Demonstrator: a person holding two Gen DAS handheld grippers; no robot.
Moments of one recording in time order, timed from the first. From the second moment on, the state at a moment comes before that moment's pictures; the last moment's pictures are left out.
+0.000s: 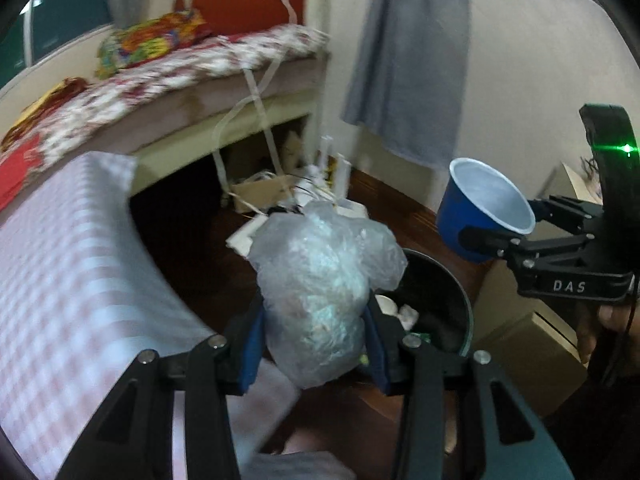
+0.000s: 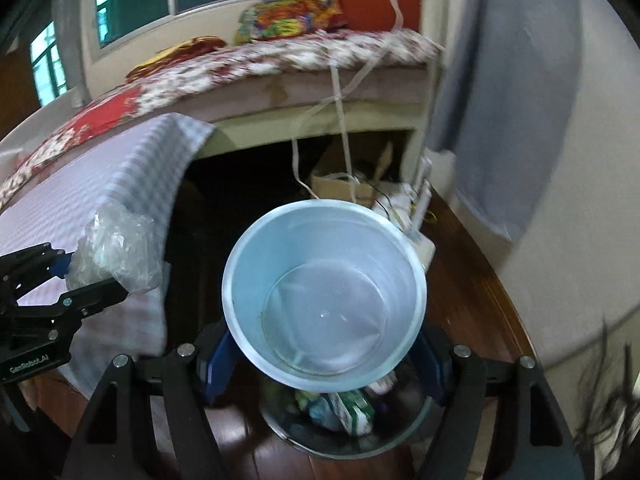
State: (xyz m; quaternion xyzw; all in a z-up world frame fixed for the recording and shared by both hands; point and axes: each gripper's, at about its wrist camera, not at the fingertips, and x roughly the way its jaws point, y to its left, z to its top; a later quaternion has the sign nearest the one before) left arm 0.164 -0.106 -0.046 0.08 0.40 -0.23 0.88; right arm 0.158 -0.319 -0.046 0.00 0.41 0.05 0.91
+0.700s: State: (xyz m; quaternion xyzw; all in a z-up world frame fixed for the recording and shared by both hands) left arm 0.183 -0.183 -0.145 0.10 0.50 -0.28 0.81; right arm 0.152 -0.357 -0.153 -0.08 0.49 0.07 0.87
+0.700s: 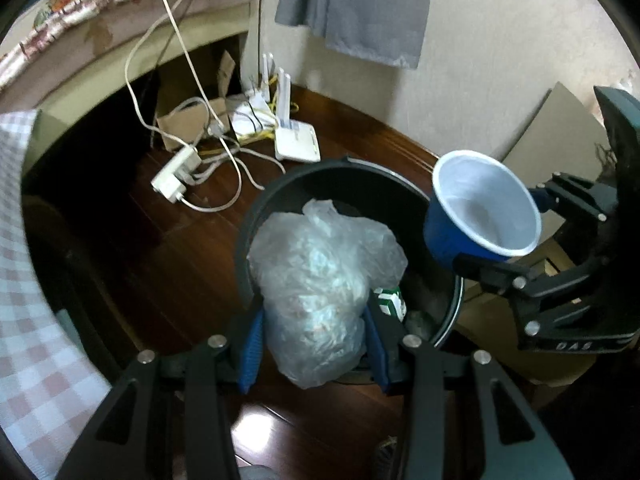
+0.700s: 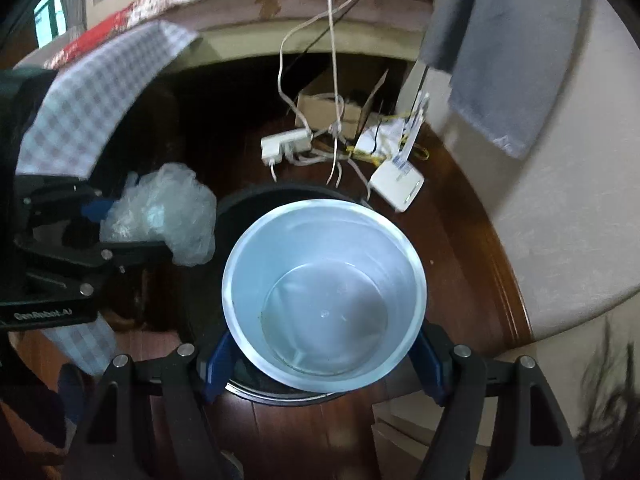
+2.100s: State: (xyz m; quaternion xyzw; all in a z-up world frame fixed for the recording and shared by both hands) left arm 0.136 -0.129 -0.060 0.09 0.41 -0.17 0.89; right arm 0.120 -0.359 -0.085 0.01 0.40 -0.02 0.91
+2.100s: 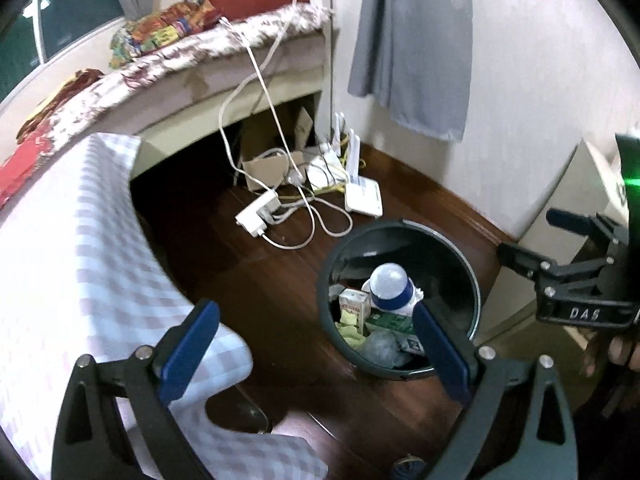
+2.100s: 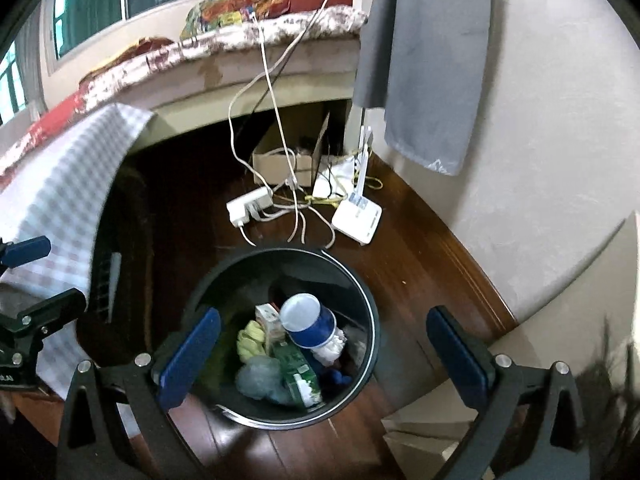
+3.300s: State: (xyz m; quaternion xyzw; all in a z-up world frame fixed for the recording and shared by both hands) left arm -0.001 -0.027 0.066 0.03 0.25 -0.09 0.96; right arm -0.034 -0.227 0.067 -0.07 0.29 0.00 0.95
